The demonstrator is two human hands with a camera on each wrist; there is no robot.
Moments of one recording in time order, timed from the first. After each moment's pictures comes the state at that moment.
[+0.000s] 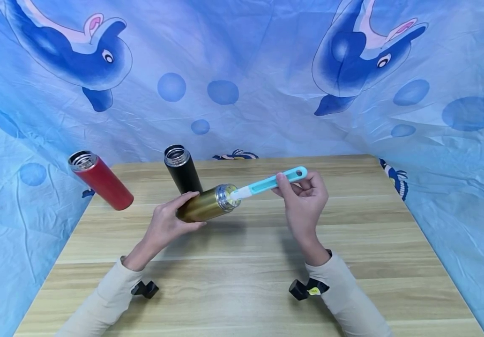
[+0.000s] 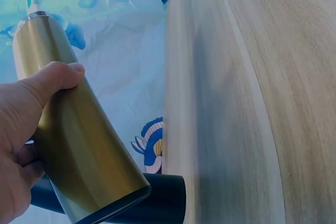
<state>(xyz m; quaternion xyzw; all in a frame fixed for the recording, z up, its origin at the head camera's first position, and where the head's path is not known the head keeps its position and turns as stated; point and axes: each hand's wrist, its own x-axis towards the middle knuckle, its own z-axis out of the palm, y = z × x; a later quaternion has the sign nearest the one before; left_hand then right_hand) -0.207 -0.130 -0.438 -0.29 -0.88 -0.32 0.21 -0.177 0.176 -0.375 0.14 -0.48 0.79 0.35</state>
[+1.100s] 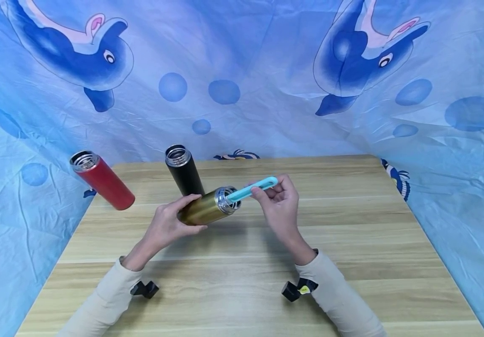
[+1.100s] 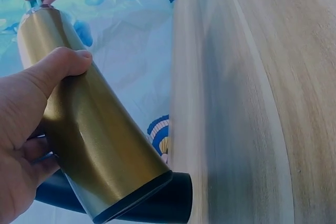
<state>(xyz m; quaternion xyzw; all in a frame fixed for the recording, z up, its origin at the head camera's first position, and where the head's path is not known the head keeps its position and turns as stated) -0.203 -0.132 -0.434 -0.30 -0.88 -0.32 0.17 -0.186 0.152 -0.402 0.23 -0.55 0.76 0.25</state>
